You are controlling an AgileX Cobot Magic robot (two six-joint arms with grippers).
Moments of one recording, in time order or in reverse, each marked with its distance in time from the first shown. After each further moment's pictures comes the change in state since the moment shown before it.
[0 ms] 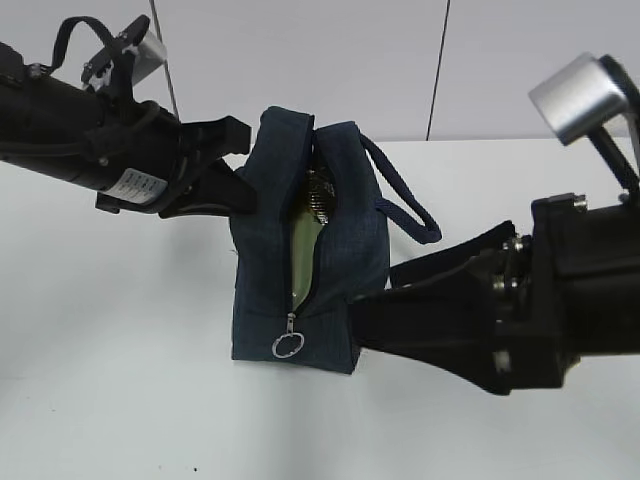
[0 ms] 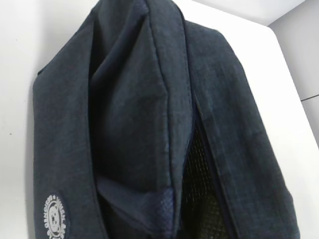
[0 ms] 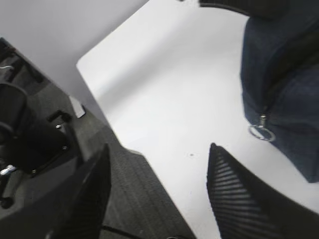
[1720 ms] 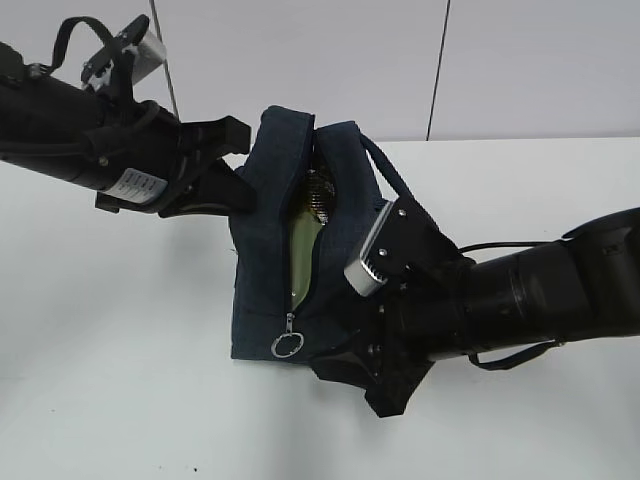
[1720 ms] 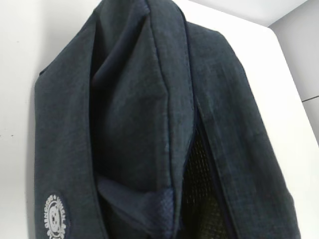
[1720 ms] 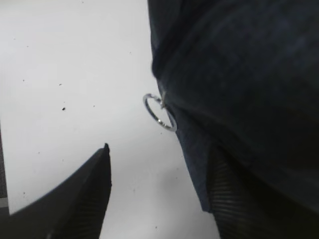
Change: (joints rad) left arm 0.000 0.000 0.000 0.002 -0.003 0.000; right arm 0.000 0.619 -0.084 0.420 -0.119 -1.036
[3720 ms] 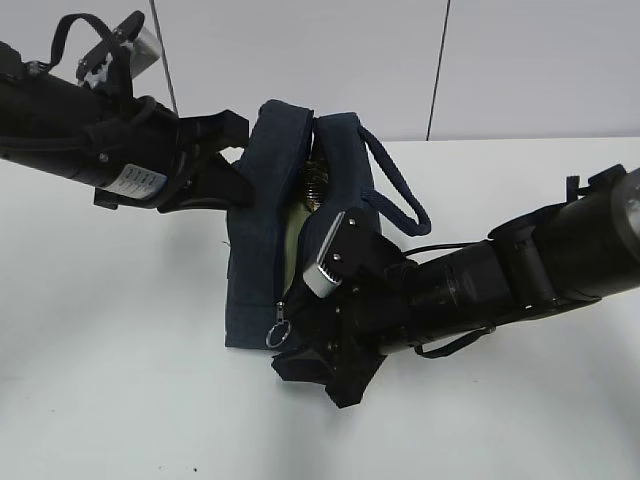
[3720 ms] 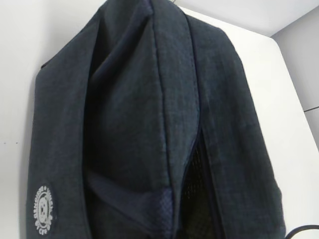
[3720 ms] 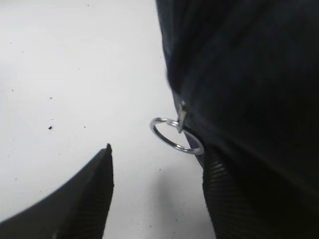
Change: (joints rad) left arm 0.000 0.000 -0.001 -0.010 -0.023 0.000; right arm 0.004 0.219 -0.170 -0.005 0.090 -0.054
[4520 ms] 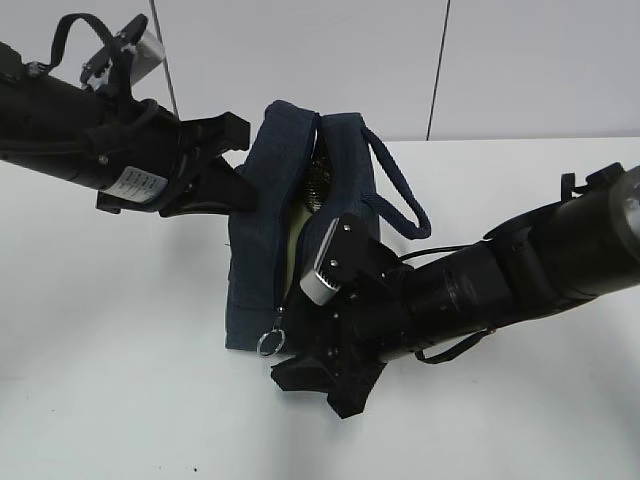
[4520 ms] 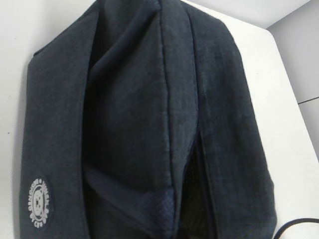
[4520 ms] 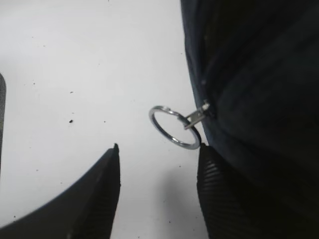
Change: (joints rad) left arm 0.000 0.000 0.000 -0.011 0.034 0.002; right arm 0.006 0.000 -0.006 -0.075 0.030 0.063
